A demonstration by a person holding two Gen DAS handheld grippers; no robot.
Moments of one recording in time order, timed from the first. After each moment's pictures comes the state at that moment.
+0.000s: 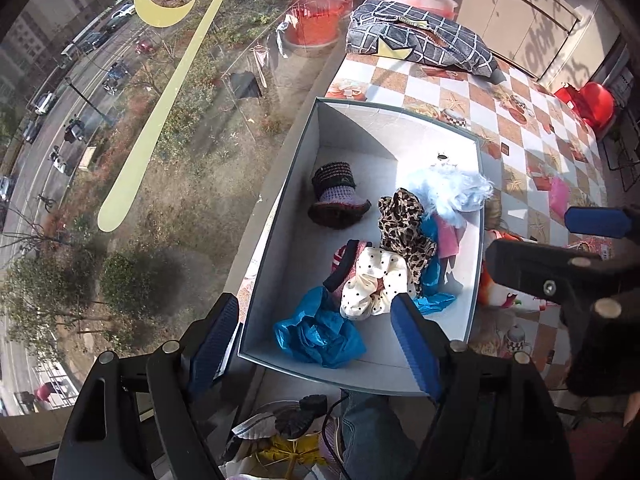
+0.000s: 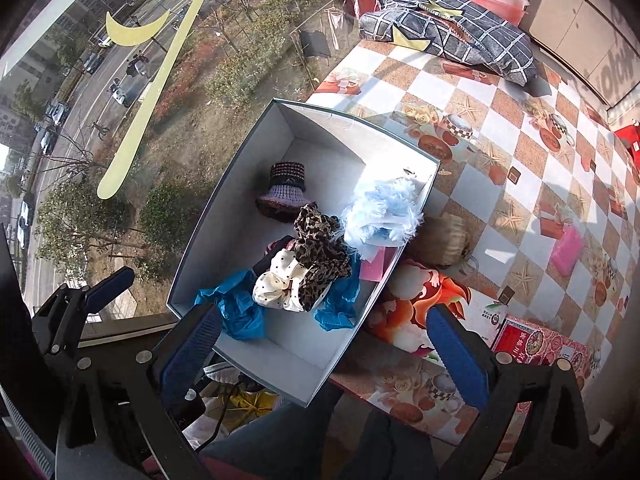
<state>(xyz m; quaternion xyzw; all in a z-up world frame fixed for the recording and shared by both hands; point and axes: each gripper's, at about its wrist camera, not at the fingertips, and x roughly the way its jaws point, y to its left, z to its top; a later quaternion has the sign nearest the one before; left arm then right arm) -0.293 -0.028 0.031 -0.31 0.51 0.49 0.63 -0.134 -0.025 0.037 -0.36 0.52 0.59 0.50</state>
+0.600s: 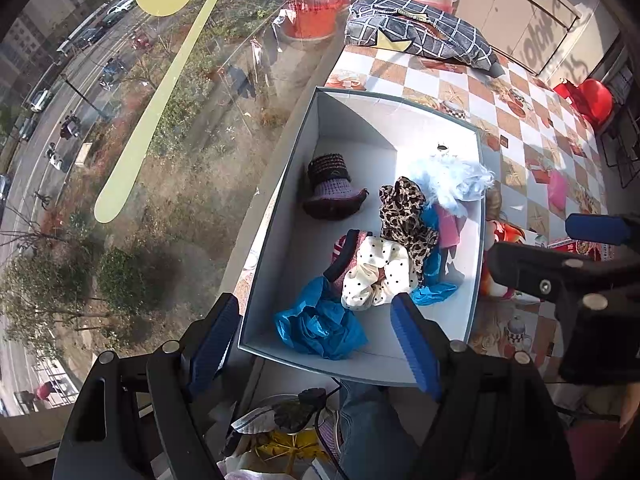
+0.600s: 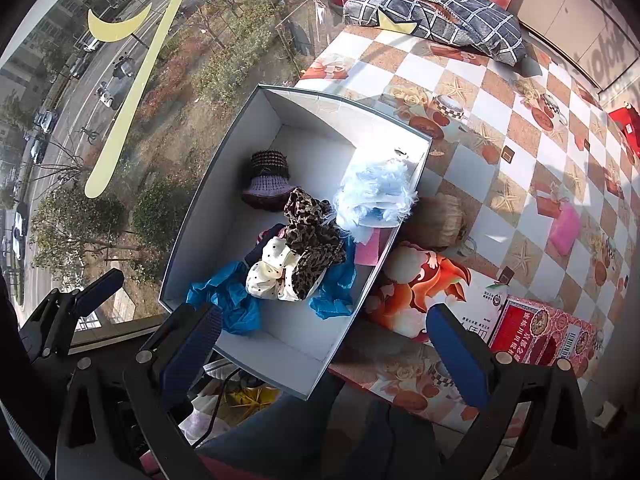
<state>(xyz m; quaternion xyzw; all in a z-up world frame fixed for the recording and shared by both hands) -0.298 -0.031 0.028 -0.32 0.52 0.48 0.63 -0.136 -0.030 0.029 -0.36 0.54 0.57 0.51</state>
